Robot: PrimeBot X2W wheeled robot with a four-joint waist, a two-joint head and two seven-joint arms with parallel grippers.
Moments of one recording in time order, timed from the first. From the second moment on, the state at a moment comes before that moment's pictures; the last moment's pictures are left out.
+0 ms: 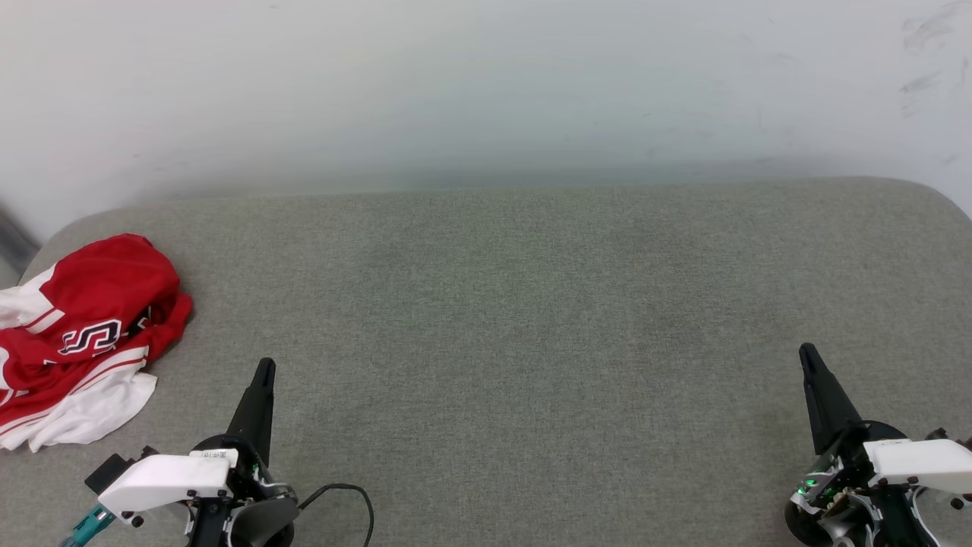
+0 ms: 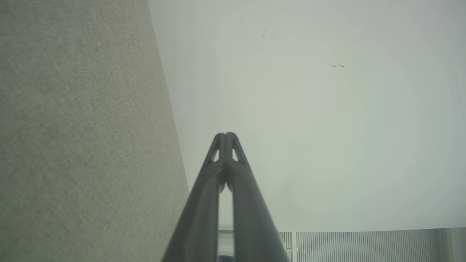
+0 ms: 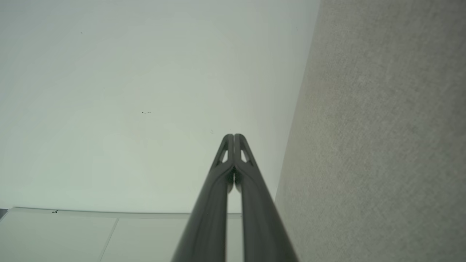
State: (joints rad) left arm -0.11 0.05 0.11 0.25 -1.61 -0.13 0.11; right arm -0.10 -0.05 -0.11 0.25 1.62 0.13 0.12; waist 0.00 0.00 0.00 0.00
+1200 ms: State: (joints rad) left arm -0.07 0.05 0.10 0.26 -1.61 -0.13 0.09; right arm -0.07 -0.05 -0.11 0.27 1.60 0.13 0.09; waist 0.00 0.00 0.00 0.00
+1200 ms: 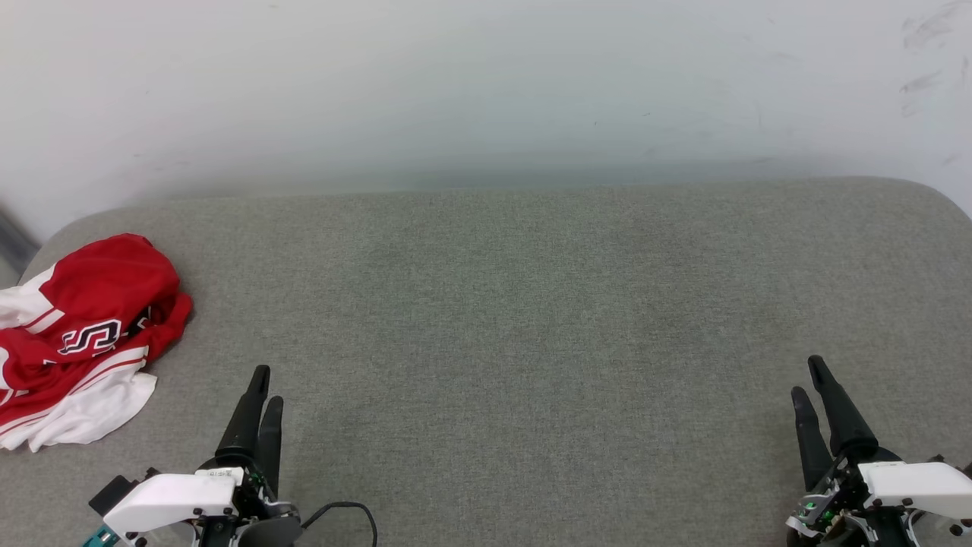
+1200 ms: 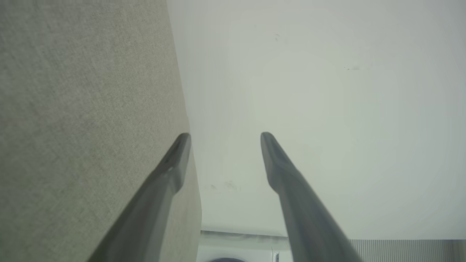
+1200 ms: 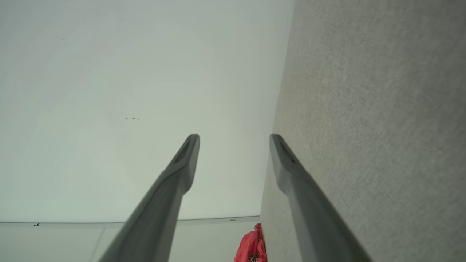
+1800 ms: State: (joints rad) left arm -0.07 0.05 0.14 0.18 -1.37 -0.10 0.01; right arm -0.06 -0.05 -0.13 0.18 1.33 0.13 0.01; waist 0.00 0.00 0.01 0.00
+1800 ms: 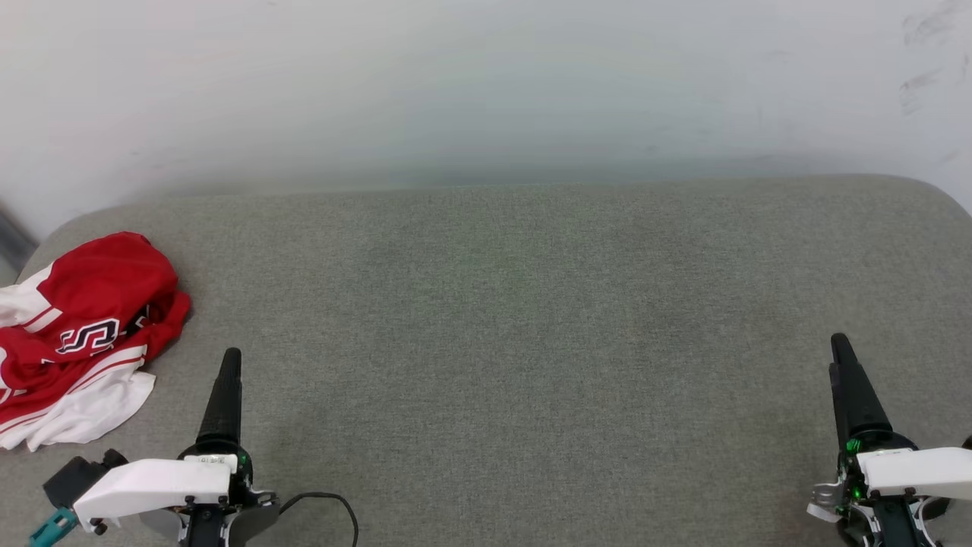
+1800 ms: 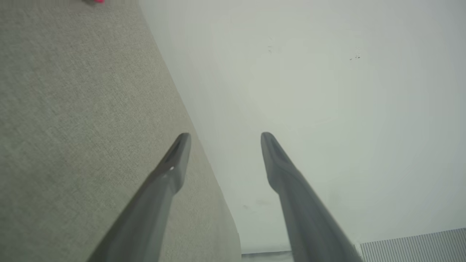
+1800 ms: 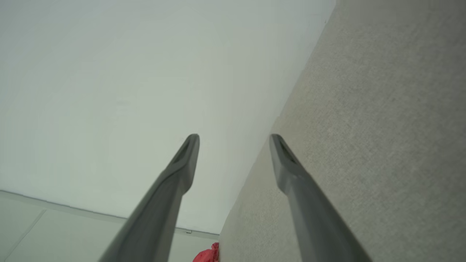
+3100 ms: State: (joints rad) left arm -0.03 0.05 0.00 0.06 -0.60 0.10 -0.12; right arm 0.00 -0.05 -0.06 0.03 0.61 0.13 -0.12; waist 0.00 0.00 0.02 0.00
